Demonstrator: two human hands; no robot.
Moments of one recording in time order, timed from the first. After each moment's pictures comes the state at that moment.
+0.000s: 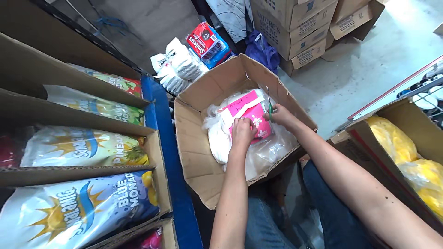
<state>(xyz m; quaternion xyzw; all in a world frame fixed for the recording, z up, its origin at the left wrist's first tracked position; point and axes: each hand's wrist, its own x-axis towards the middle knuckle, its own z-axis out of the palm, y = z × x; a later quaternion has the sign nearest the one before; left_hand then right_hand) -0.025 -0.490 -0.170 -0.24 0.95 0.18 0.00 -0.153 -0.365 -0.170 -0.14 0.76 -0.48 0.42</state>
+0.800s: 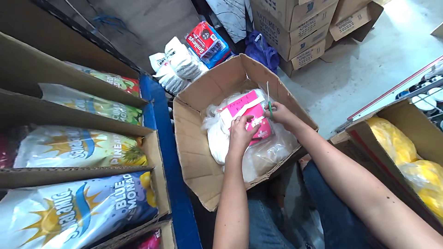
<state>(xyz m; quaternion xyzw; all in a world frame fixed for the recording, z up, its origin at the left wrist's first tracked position) -0.010 -0.491 -0.159 -0.23 0.91 0.33 -0.10 -0.150 -0.366 -0.168 -0.14 0.70 -0.56 0.42</state>
